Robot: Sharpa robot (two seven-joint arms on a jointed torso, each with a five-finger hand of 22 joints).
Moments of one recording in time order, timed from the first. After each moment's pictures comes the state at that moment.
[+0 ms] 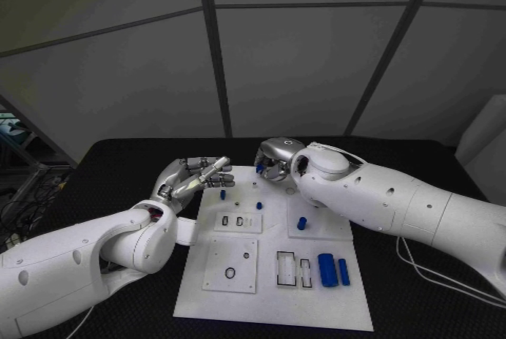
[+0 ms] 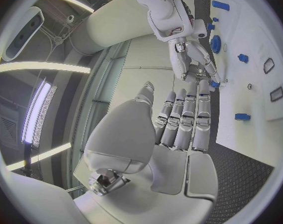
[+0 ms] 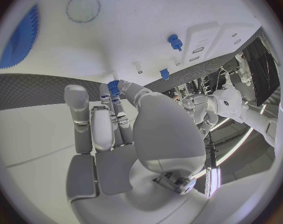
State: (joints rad) left arm 1.10 -0.90 0.07 1.66 -0.09 -0.43 0.48; left_hand 1.40 0.02 -0.01 0.16 0.17 0.92 0.22 0.11 0.07 1.00 0.17 0.10 0.07 1.07 0.13 0.13 0.19 0.20 0.91 0.24 0.32 0.13; right arm 1.26 -0.41 0.08 1.11 -1.70 -0.19 -0.15; right_hand 1.36 -0.10 0.44 -0.02 0.18 1.03 0.17 0.06 0.07 1.16 0.10 0.07 0.07 1.46 0.01 1.36 1.19 0.16 1.20 0.11 1.15 0.82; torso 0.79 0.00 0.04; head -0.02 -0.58
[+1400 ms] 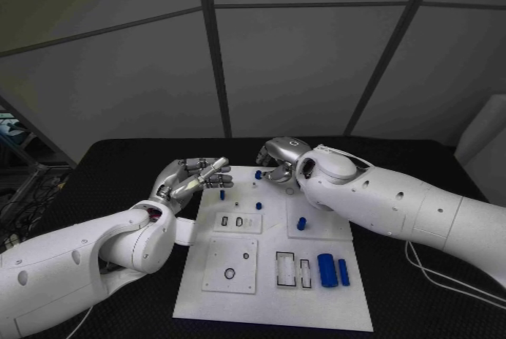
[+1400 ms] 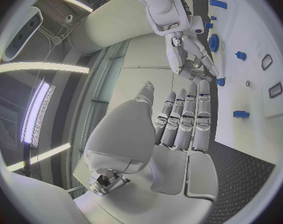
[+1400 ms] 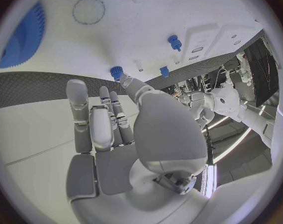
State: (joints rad) left arm 1.10 -0.90 0.07 1.65 -0.09 -0.43 0.47; left_hand 1.40 0.02 -0.01 0.16 0.17 0.92 0.22 0.11 0.07 1.00 0.17 0.10 0.07 1.07 0.13 0.13 0.19 0.20 0.91 0.24 0.32 0.13; right arm 1.25 -0.49 0.07 1.19 -1.69 -0.28 -0.14; right_hand 1.34 -0.12 0.37 0.00 0.15 0.92 0.16 0.07 0.07 1.05 0.12 0.09 0.07 1.46 0.03 1.34 1.14 0.16 1.15 0.12 1.11 0.75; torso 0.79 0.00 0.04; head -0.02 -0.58
